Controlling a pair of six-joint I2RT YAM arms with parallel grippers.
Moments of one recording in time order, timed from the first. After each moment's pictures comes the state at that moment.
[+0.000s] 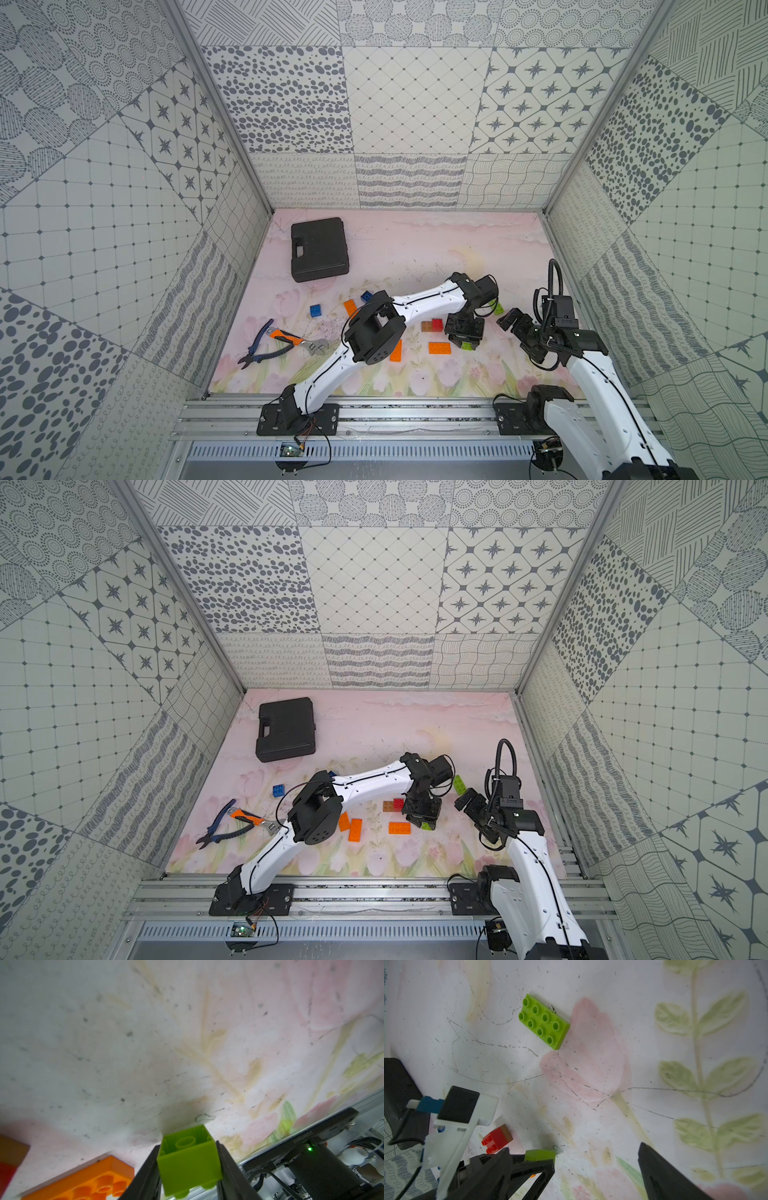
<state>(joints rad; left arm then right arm) -1.10 2.44 2.13 -1.17 0.37 -0.76 -0.05 0.79 0.53 -0.82 -0.24 0.70</state>
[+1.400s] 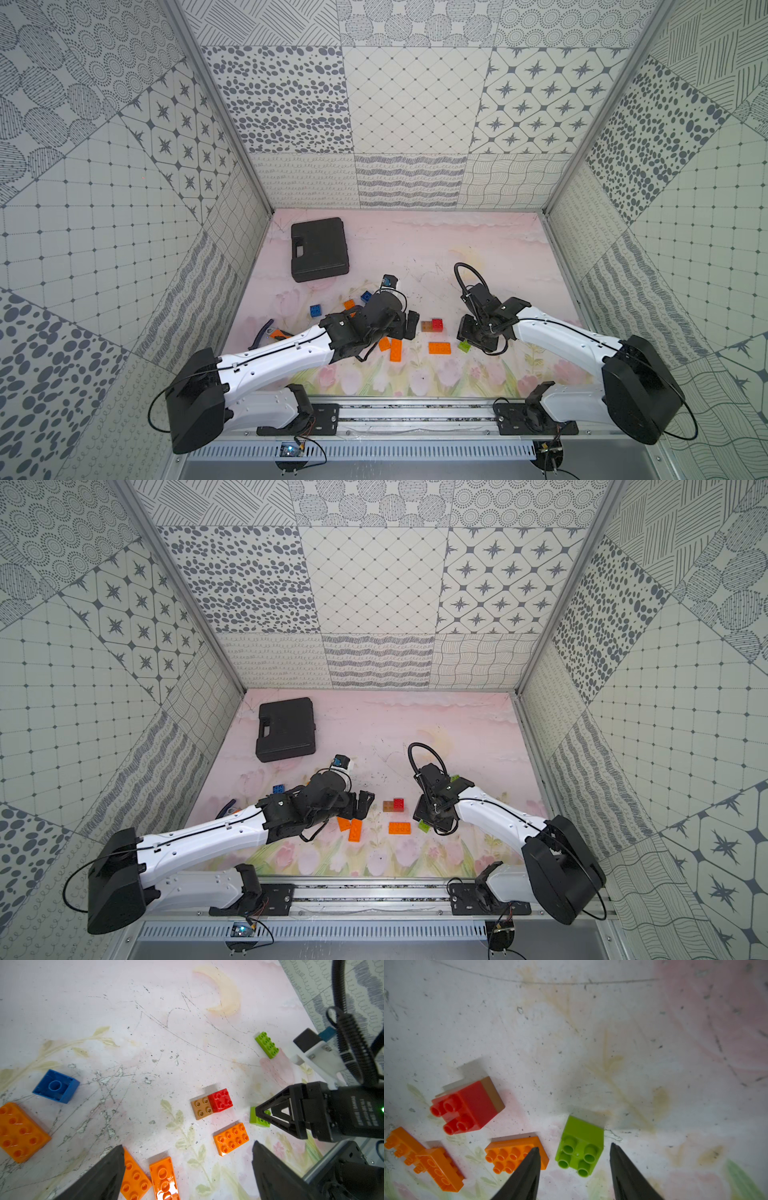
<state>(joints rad) -0.99 1.16 0.74 -0.30 -0.23 -0.62 0.64 1.34 0.73 -0.71 -0.02 0.97</state>
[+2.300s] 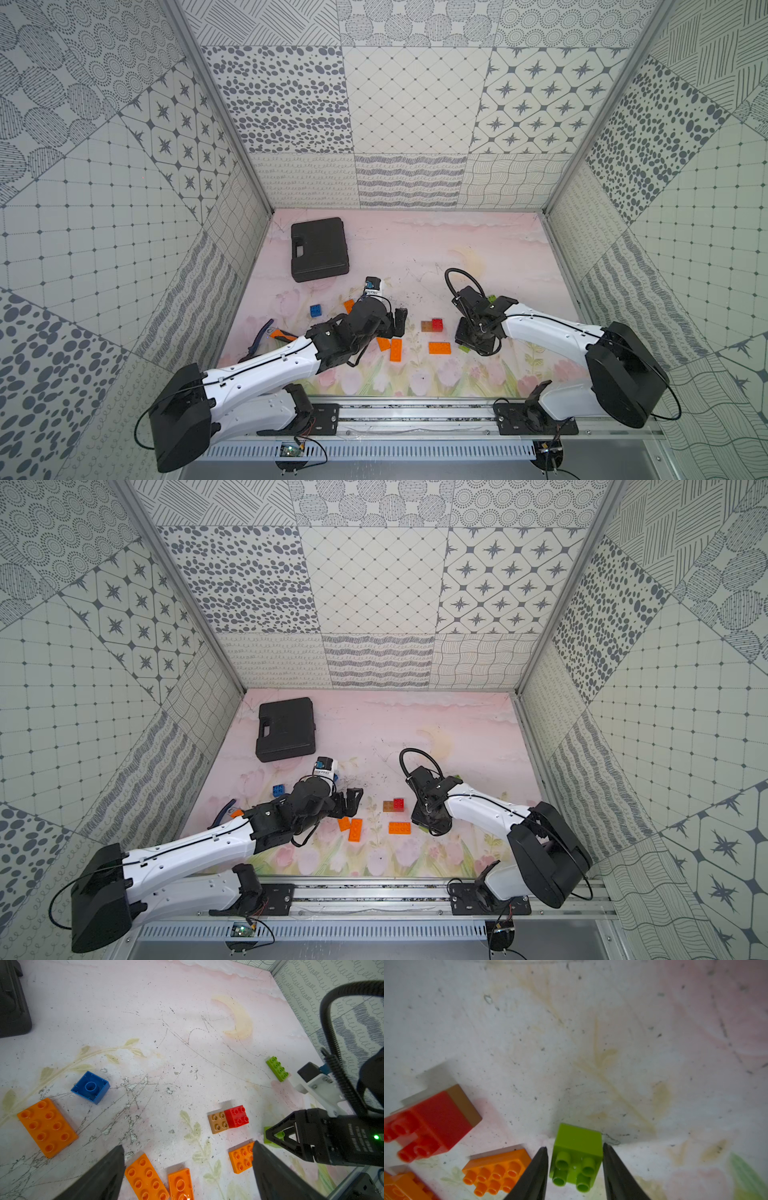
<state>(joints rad) -0.95 1.07 0.62 -0.19 -0.28 -0.64 0.68 1.41 0.75 -0.74 0.03 1.04</state>
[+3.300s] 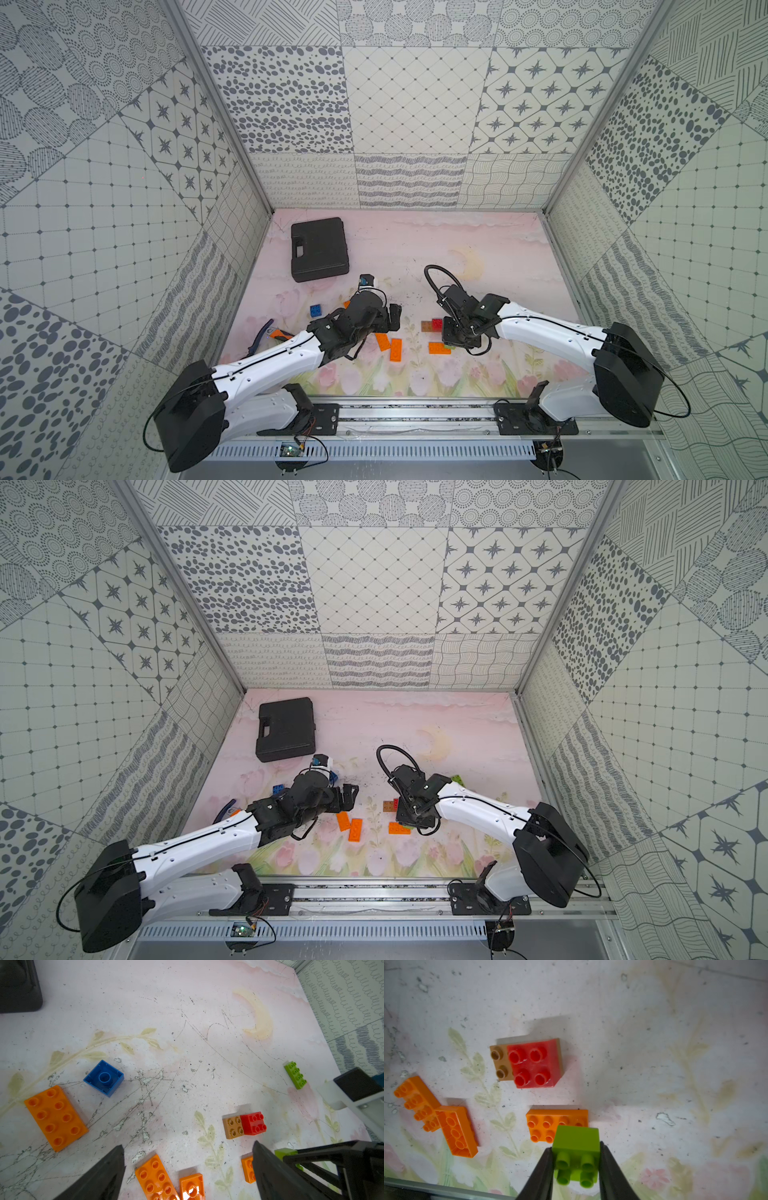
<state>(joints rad) -0.84 1.11 0.60 -0.19 -0.19 -0.68 0.84 1.43 0.89 -0.77 0.01 0.93</state>
